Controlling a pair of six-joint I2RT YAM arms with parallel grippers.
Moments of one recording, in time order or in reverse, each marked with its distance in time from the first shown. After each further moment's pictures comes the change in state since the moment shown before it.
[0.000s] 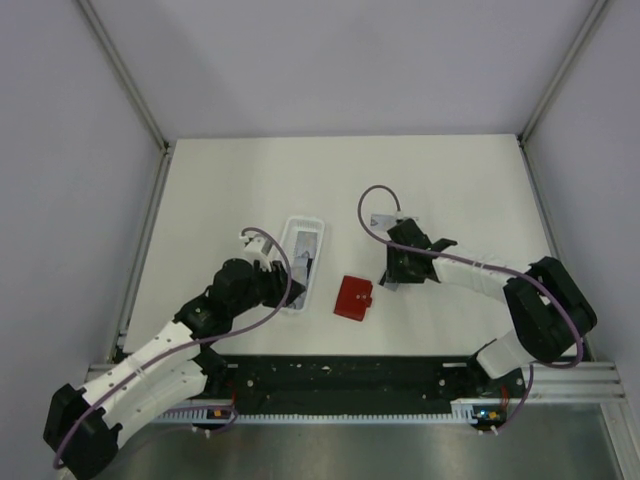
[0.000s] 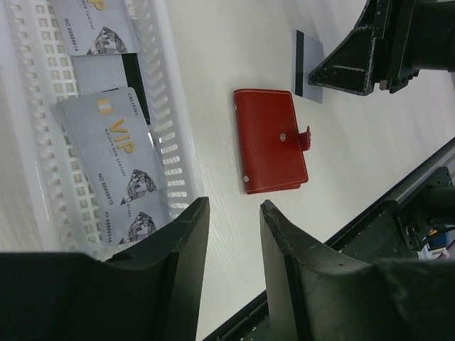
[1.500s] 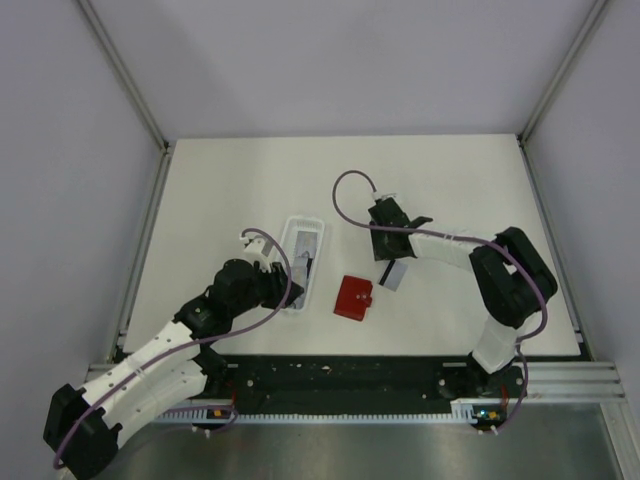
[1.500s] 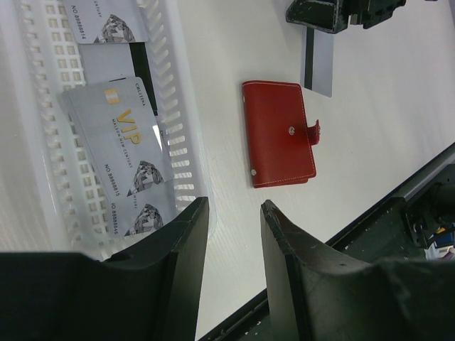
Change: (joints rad) left arm 0.000 -0.005 0.000 -0.035 -0.007 0.003; right arm 0.006 0.248 0.257 0.018 0.109 -0.192
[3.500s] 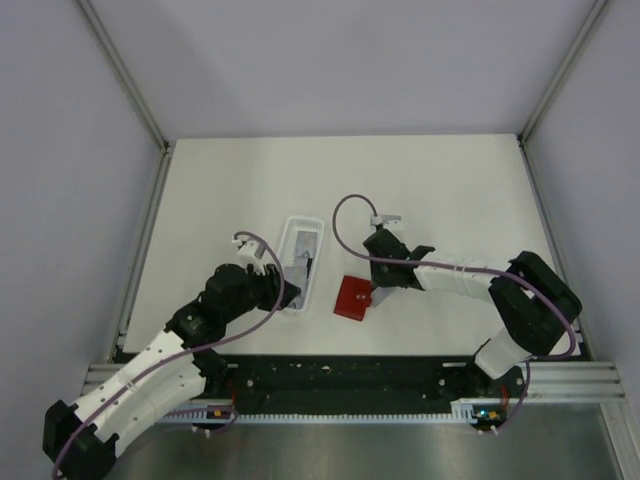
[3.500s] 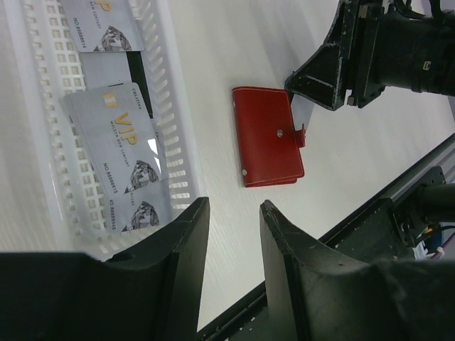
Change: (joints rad) left arm 0.000 -0.100 -0.011 -0.040 -0.001 -0.008; right arm 0.157 -0.182 -0.229 0.039 0.040 0.214
